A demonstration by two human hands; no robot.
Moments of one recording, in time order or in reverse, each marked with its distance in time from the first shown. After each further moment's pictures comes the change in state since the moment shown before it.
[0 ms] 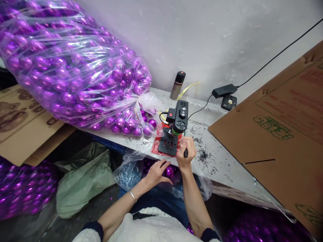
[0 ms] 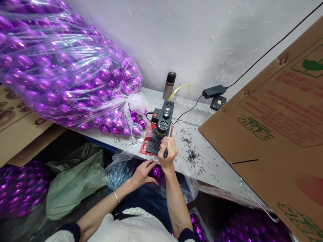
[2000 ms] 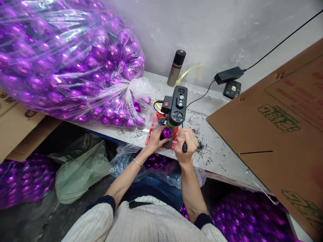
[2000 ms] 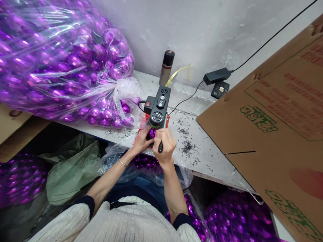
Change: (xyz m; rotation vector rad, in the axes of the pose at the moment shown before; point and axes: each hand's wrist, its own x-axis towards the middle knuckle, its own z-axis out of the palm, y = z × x) left_hand 0.107 -0.048 0.004 -0.189 0.026 -0.338; right_hand 0.016 -0.005 -0.013 -0.098 -0.124 -0.038
